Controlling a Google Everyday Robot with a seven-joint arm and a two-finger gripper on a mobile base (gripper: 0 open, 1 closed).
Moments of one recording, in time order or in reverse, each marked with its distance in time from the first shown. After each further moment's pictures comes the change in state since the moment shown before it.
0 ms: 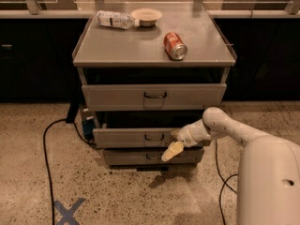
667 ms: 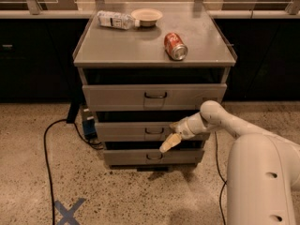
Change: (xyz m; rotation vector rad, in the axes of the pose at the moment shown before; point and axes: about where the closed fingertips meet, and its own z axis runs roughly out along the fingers) arm -0.025 -0.035 0.002 0.050 -0.011 -0.016
